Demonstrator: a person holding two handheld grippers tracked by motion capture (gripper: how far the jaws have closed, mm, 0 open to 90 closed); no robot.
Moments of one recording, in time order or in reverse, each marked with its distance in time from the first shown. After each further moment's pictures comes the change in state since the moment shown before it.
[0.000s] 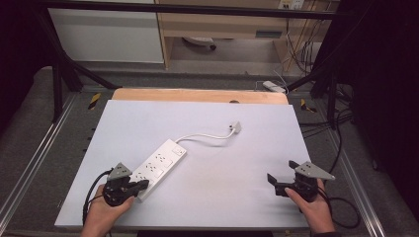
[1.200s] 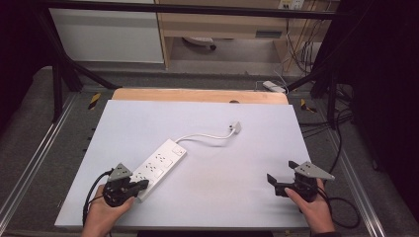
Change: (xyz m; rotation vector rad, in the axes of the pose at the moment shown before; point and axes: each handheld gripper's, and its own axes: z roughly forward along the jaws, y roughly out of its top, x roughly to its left) left arm -0.001 -0.001 0.000 -0.002 0.013 0.022; right arm 0.000 0.000 0.001 0.008 0.001 0.000
